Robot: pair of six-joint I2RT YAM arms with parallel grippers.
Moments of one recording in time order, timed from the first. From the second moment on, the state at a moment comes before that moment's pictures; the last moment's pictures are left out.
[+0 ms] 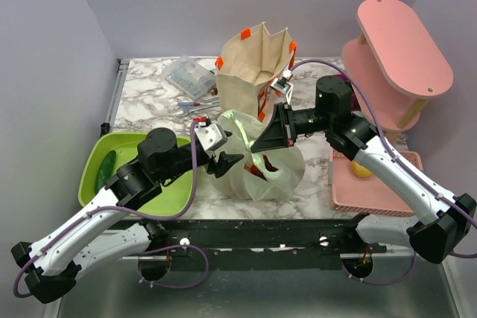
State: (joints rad) left arm -0.86 0.78 0.93 -0.28 0.25 0.12; right arm 0.64 1.21 1.19 -0.20 -1.02 0.76
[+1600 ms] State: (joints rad) left arm -0.87 0.75 0.73 0.16 0.37 0.00; right arm 0.64 1.25 1.19 -0.02 -1.19 0.81
